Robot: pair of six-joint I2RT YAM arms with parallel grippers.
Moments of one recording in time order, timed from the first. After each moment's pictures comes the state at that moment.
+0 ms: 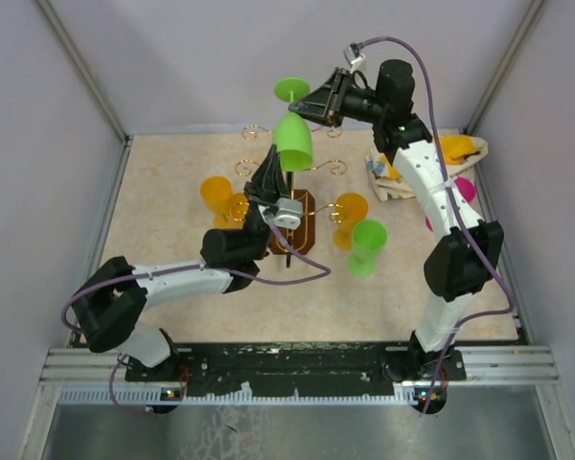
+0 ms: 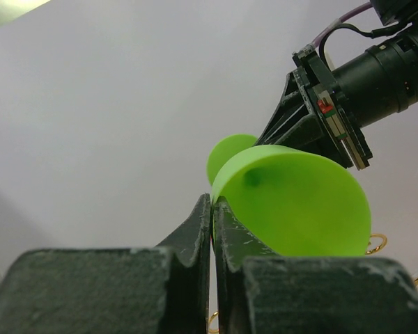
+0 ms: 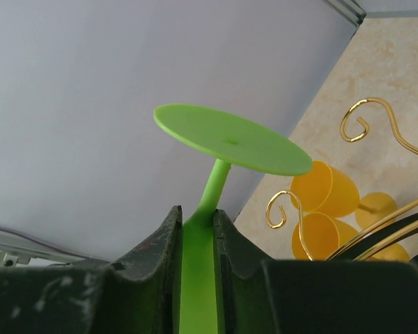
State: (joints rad) left arm -0.98 1.53 0.86 1.52 -0.37 1.01; right arm 0.32 1.80 1.85 -0.05 -0.88 1.00
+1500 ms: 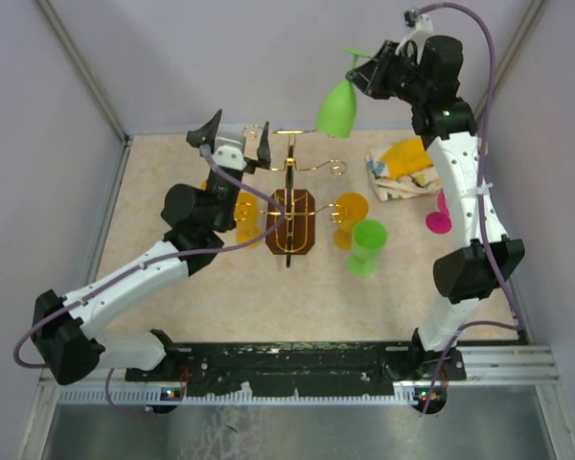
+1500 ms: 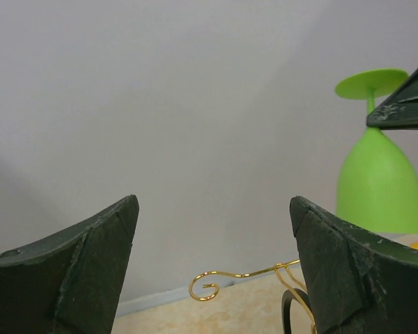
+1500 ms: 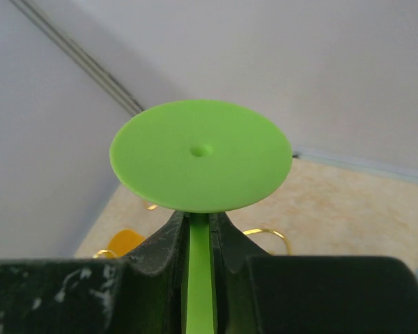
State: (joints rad) left arm -0.85 1.27 1.01 0.91 -0.50 0.52; right arm 0.17 1.79 2.10 -0.35 -0.51 0.47
